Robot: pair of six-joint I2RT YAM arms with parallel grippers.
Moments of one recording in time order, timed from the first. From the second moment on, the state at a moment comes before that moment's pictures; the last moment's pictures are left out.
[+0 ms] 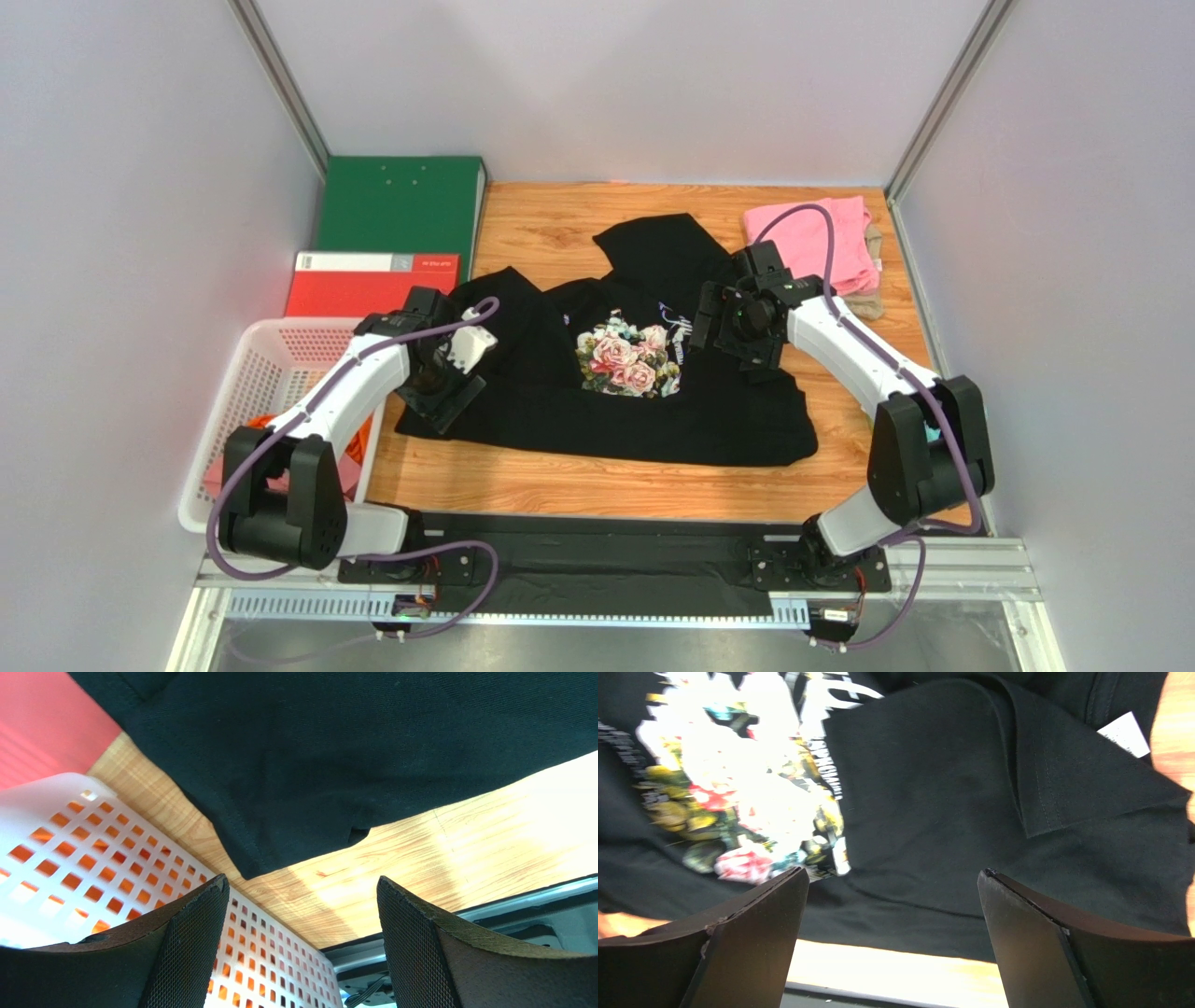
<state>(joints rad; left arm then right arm) -0.19 1.33 0.87 -0.92 -0.04 0.51 0.33 1.52 1.14 -0.72 -0.06 0.58</state>
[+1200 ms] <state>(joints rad) -0.21 1.45 0.91 -0.87 -0.03 0.47 0.23 1.70 1.09 -0.58 0.01 0.56</state>
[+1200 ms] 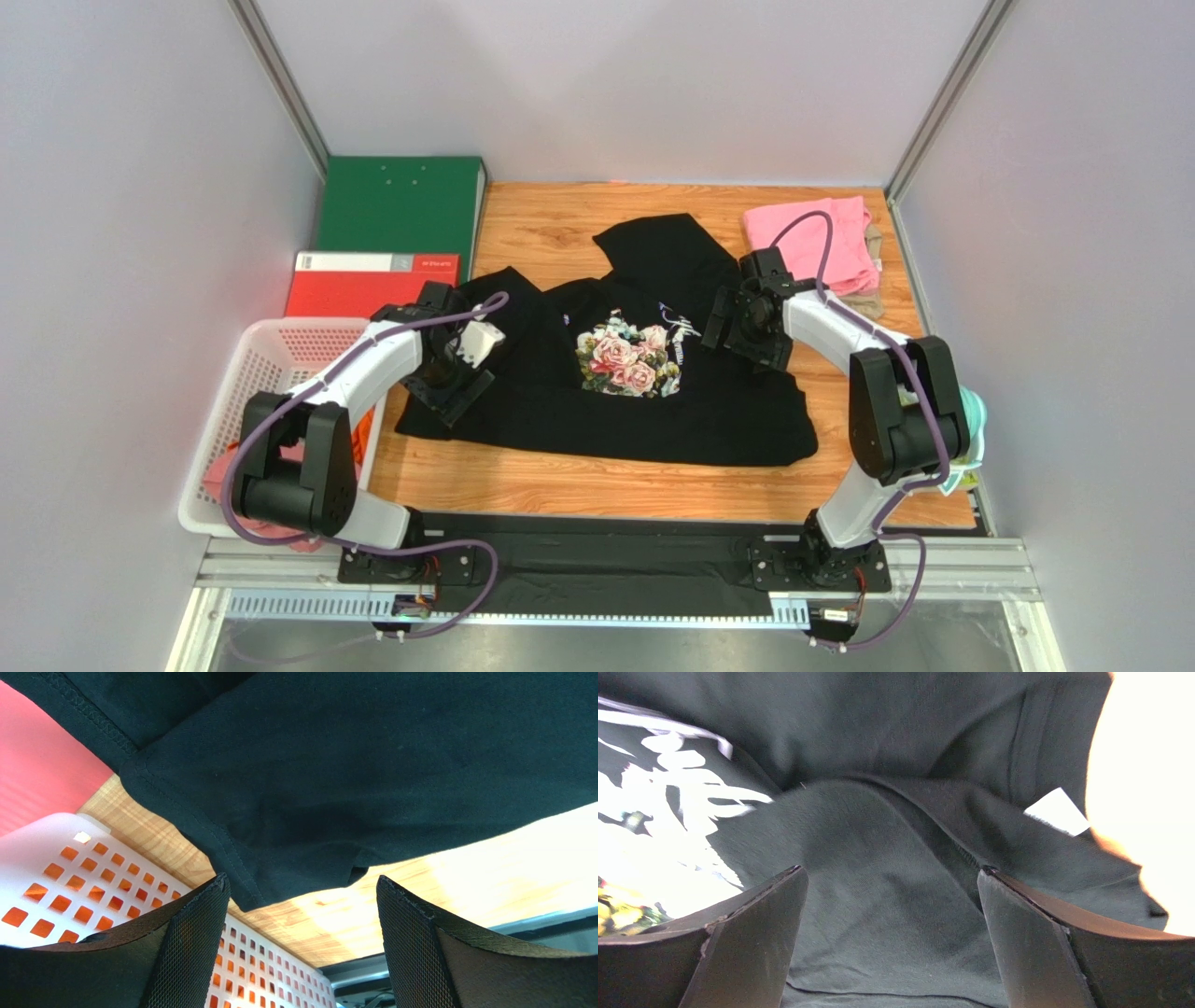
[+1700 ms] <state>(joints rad) -0.21 1.43 0.86 -0.84 -0.03 0.47 0.19 1.76 1.40 -0.68 0.08 0.53</state>
